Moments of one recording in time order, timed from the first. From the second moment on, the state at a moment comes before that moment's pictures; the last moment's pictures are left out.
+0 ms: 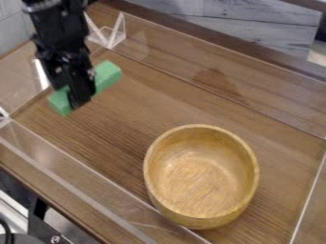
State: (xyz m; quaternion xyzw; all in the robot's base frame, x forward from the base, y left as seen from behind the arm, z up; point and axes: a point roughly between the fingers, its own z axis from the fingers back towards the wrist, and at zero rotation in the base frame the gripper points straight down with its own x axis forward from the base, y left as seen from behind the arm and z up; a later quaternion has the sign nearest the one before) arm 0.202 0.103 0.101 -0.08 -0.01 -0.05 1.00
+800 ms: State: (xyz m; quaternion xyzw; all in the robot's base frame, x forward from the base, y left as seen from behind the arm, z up) arm 0.220 0.058 0.063 -0.07 -0.01 -0.07 1.00
